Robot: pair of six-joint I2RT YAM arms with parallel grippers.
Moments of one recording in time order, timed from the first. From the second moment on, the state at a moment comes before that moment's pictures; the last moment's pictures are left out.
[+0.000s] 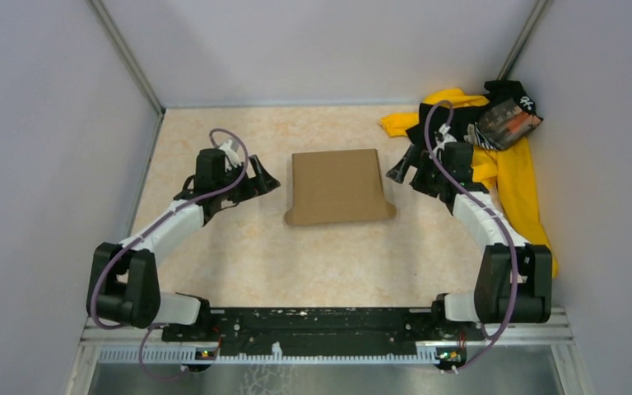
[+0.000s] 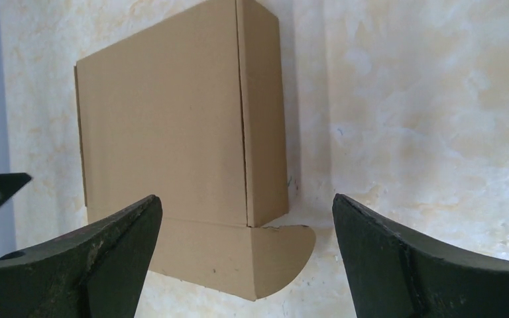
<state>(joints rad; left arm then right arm) -0.24 1.37 0.86 -0.08 0.27 -0.52 0.03 1.34 0.88 -0.18 -0.36 0.44</state>
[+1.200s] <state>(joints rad) -0.37 1.62 0.61 0.56 0.48 -0.67 0.01 1.60 0.69 0.40 -0.64 0.62</state>
